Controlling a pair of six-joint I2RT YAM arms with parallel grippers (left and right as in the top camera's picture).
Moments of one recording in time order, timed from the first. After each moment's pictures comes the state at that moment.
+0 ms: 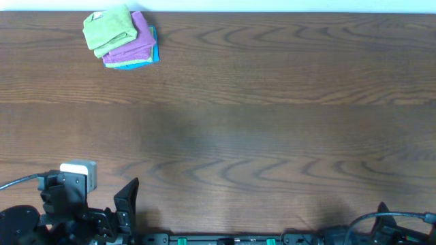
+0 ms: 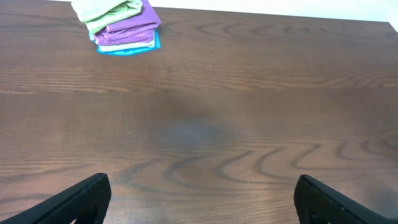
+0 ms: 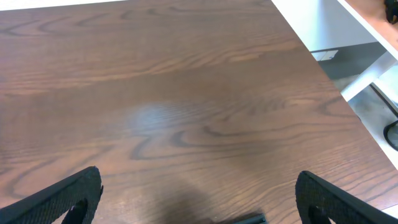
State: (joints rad) left arm 0.08 0.61 1.45 -1.47 0.31 0.01; right arm 0.15 0.44 1.41 -1.61 0.39 0.23
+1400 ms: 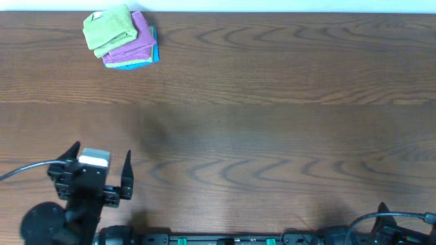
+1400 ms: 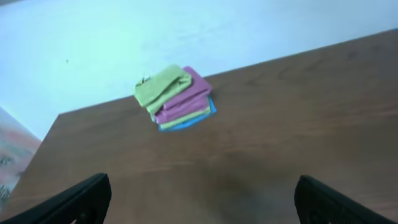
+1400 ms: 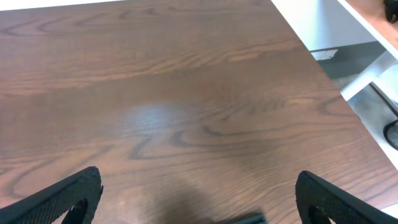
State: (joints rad) left arm 0.08 0.33 0.87 -0.84 0.17 0.27; right arm 0.15 0.44 1.41 -1.61 0.40 0.23
